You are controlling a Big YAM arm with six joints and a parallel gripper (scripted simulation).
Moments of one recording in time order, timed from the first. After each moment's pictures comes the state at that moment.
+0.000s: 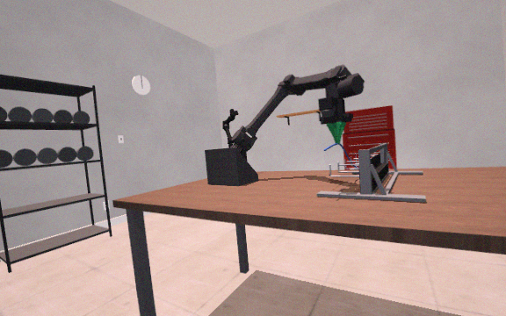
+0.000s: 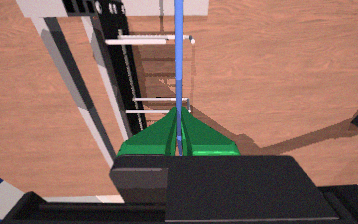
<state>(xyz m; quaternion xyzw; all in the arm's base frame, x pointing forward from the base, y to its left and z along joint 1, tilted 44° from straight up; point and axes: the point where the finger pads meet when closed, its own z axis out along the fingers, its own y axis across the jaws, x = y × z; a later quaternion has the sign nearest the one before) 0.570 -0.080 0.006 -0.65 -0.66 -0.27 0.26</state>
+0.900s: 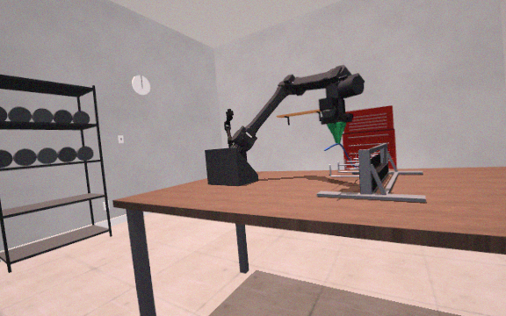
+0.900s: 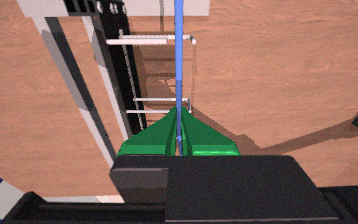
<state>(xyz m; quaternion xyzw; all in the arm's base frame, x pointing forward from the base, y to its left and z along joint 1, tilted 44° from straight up) 0.571 -0.079 0.006 -0.65 -0.66 -0.27 0.26</state>
